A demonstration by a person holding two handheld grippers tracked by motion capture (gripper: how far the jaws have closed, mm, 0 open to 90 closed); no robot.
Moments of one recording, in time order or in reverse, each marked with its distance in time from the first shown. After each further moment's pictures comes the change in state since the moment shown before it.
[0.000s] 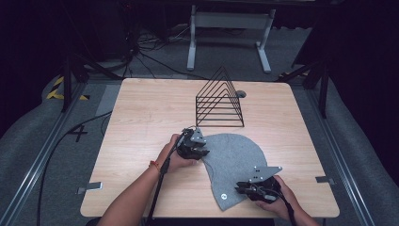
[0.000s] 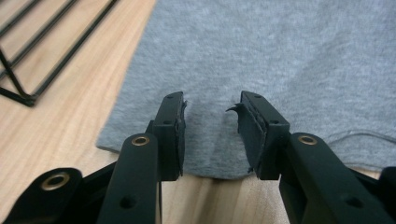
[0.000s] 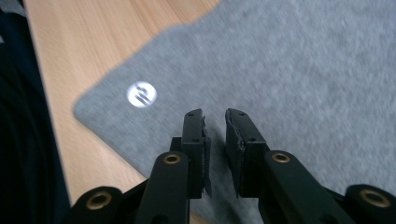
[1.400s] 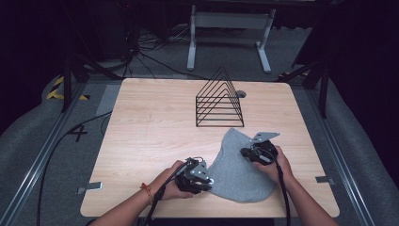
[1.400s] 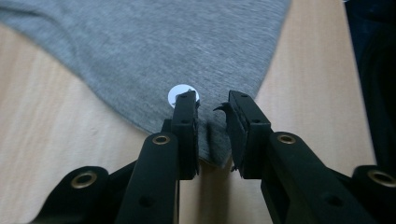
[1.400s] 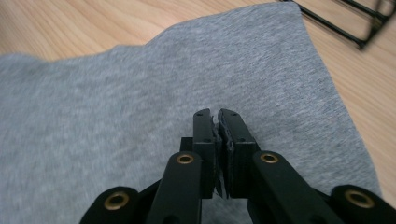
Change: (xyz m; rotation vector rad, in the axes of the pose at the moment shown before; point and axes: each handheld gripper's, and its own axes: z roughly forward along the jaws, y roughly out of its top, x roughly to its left) left arm -0.094 -0.017 -0.028 0.069 -0.267 0.166; right arm -0.100 0.035 0.028 -0.002 -0.191 0.143
